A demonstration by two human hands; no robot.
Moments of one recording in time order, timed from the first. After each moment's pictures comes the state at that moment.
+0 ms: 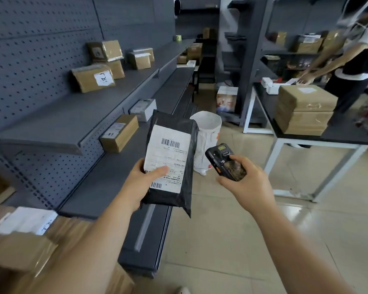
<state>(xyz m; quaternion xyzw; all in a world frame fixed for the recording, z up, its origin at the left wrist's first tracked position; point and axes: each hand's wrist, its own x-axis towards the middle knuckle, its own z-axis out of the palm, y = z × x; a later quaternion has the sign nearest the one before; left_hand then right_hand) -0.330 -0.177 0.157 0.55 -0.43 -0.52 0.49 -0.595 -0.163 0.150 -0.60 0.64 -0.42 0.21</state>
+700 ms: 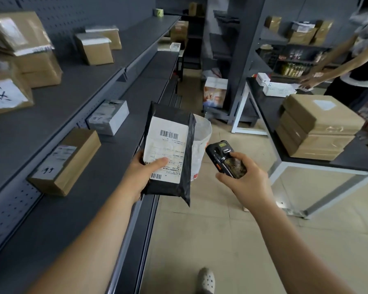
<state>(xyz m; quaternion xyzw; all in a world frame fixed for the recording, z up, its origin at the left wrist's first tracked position) -0.365 -0.548 0.128 0.54 -0.40 -0.56 0.48 -0.627 -0.500 0.143 -0.58 0.69 -0.39 0.21</state>
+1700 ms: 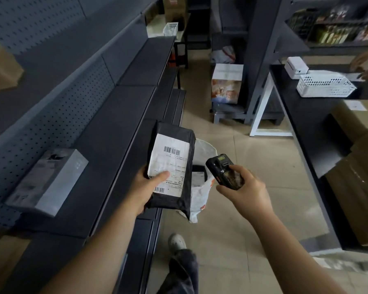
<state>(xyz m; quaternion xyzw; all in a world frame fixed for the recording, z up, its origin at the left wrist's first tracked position) -0.503 -1.011 0.054 0.61 -0.41 -0.54 0.41 -0.766 -0.974 0.046 -0.55 0.70 -0.34 0.29</state>
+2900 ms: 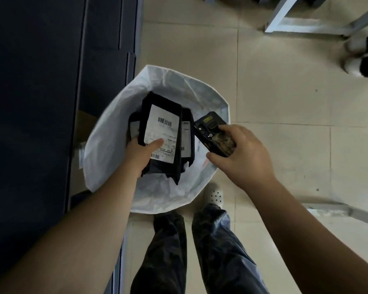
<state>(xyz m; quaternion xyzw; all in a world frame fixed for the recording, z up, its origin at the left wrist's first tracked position) -0.557 -1.320 -0.363 0.71 -0.29 -0.61 0.20 -0.802 -1.278 -0.241 -0.58 0.74 -0.10 0.32</state>
